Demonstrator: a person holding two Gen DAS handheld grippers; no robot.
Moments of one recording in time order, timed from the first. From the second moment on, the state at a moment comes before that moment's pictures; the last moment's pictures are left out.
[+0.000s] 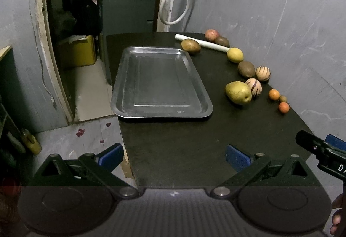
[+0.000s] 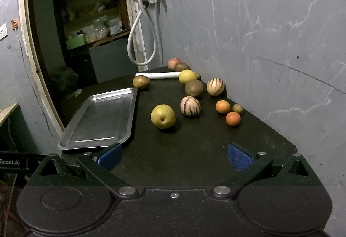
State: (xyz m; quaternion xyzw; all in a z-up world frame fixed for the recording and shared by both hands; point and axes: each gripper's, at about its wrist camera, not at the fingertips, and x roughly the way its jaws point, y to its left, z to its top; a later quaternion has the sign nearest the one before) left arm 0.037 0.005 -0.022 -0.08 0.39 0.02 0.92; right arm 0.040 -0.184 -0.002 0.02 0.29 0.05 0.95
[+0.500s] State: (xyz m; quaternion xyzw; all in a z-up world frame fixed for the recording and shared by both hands) left arm 0.102 0.021 -0.026 -0.05 0.43 -0.05 0.90; right arm 0.094 -0.165 -0.025 0.02 0.38 -0.04 0.92
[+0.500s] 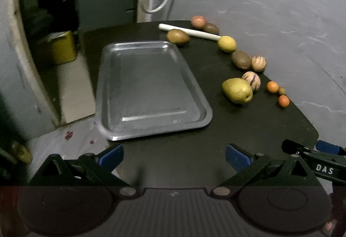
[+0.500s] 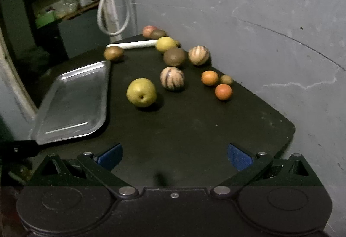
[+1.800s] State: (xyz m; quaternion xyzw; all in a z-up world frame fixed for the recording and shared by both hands) left arm 0.259 -0.107 -0.072 -0.04 0.46 -0.16 0.87; right arm 0.189 -0.241 -0.066 -0.05 0.37 -0.02 0.93
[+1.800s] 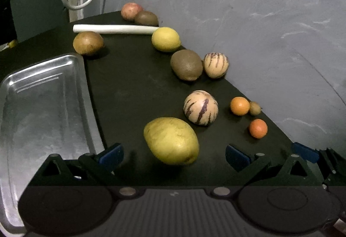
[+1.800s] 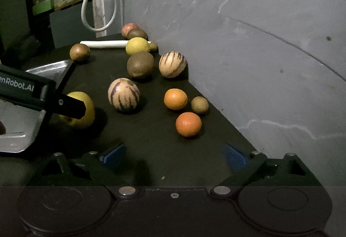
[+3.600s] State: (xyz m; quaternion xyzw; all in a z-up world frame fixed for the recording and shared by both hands) left arm 0.280 -0.105 -0.092 -0.07 0.49 -0.13 0.86; right arm 0.223 -0.228 -0.086 -0.02 0.37 0.06 0.93
